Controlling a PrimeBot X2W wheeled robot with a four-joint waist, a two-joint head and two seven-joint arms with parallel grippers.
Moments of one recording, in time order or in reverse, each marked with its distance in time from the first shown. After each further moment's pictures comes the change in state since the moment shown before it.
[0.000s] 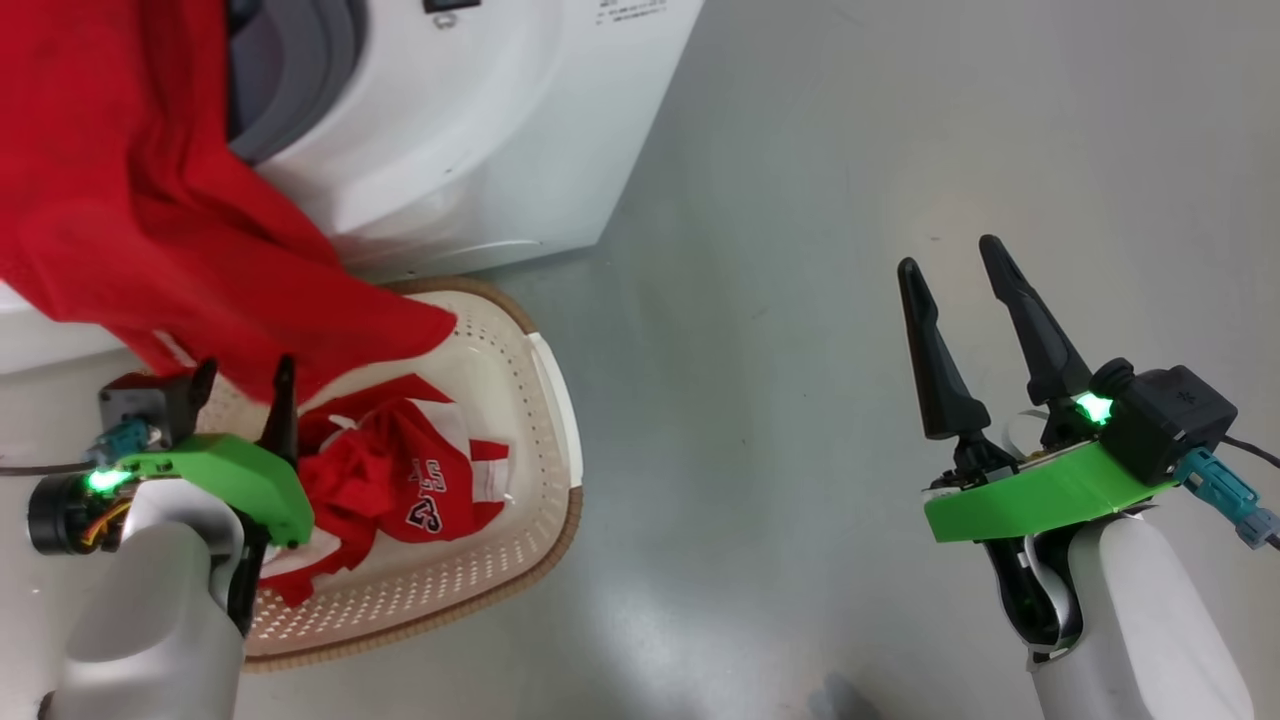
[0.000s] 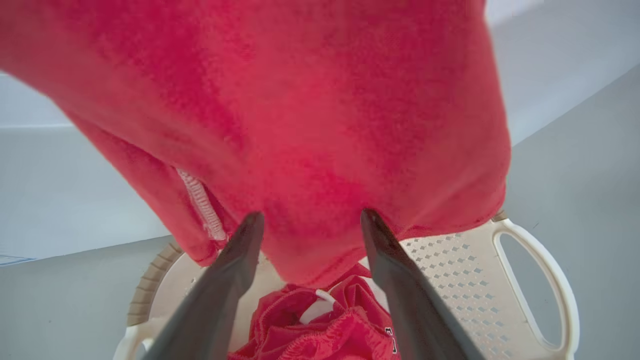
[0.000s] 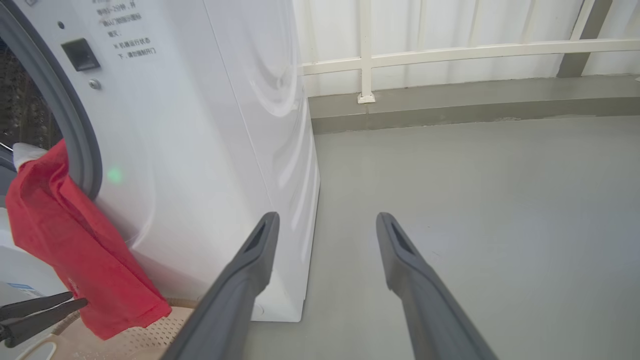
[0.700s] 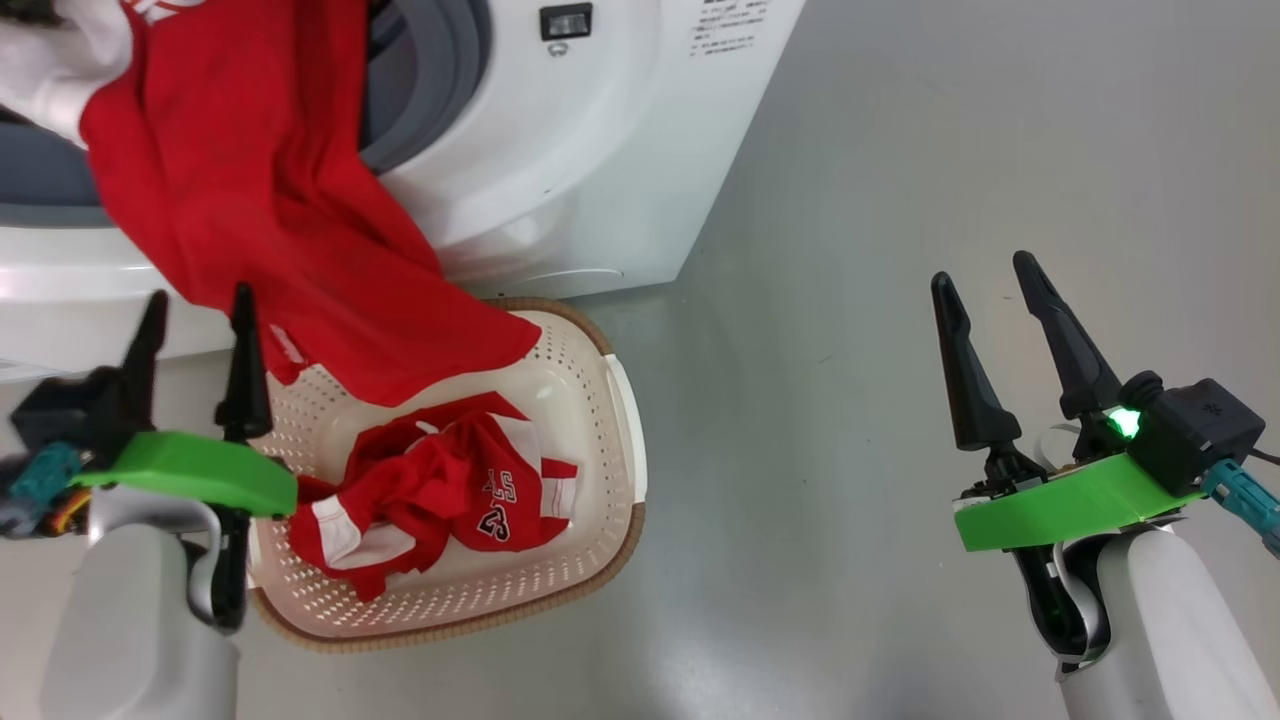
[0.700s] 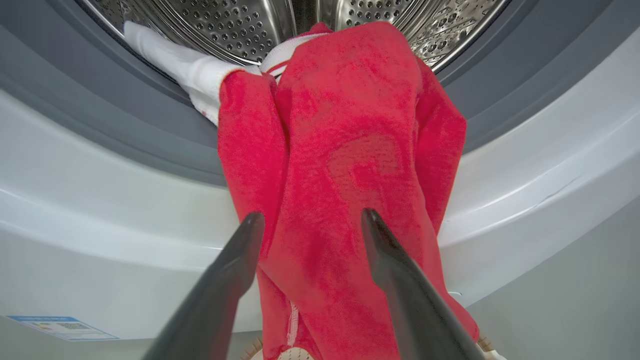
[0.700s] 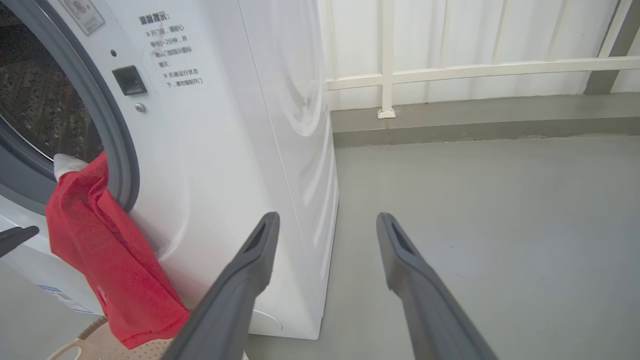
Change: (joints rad) left arm 0.190 -0.045 0.164 -0.495 -0.023 0.000 0.000; right arm 0.027 -0.035 -0.027 0.004 0.000 0.000 0.000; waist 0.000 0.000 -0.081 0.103
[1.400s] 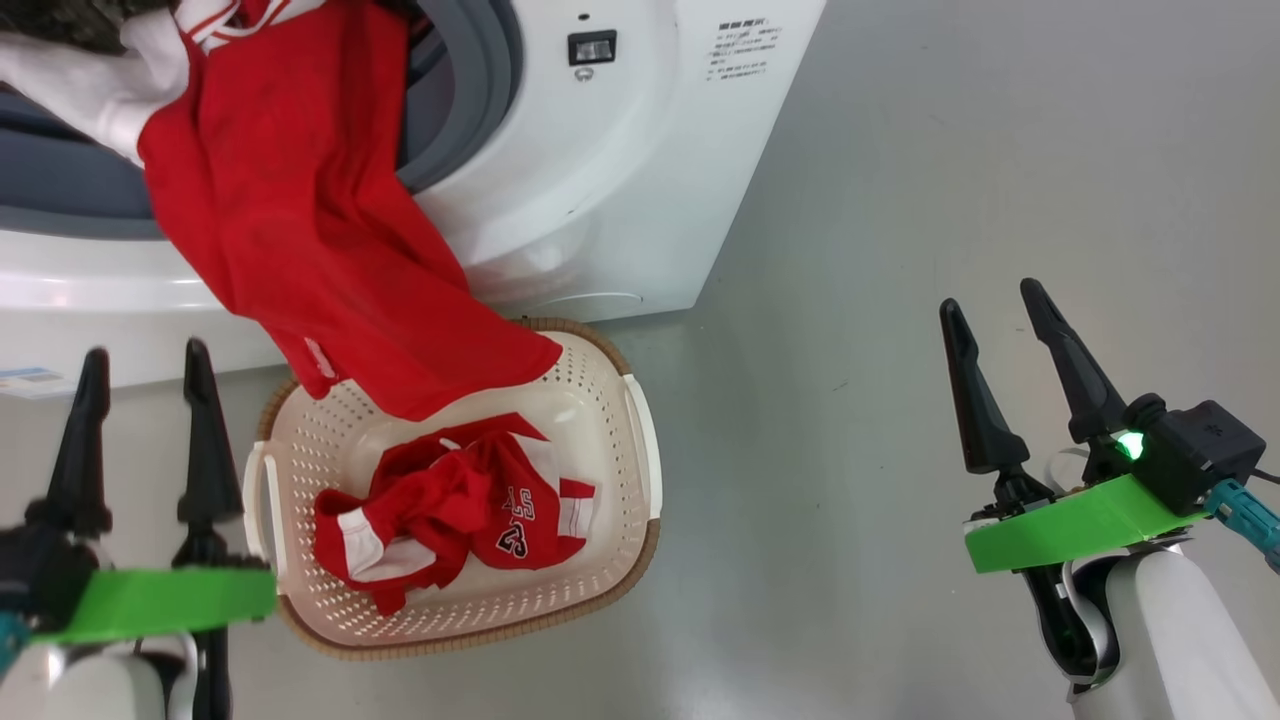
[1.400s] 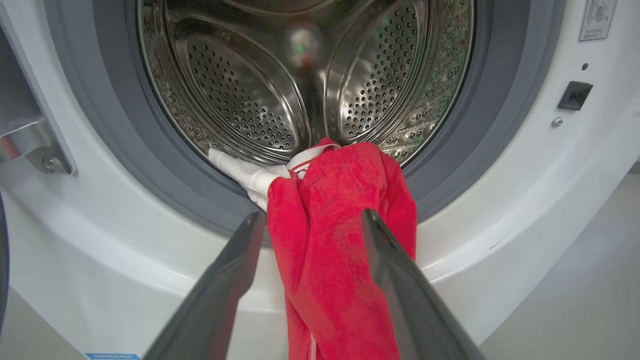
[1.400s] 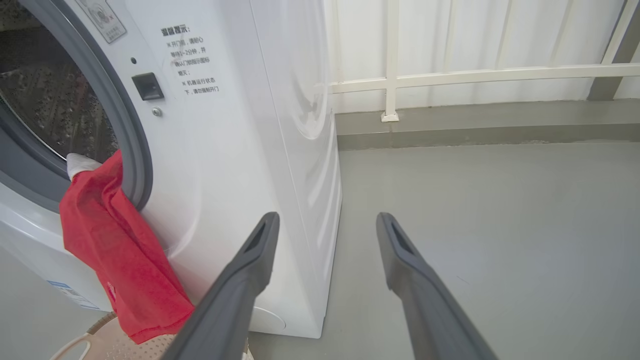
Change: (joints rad) left arm 0.310 -0.067 0.113 -0.495 0.063 0.000 0.000; right arm 0.036 -0.018 -0.004 0.004 0.000 0.000 0.000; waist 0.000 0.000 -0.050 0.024
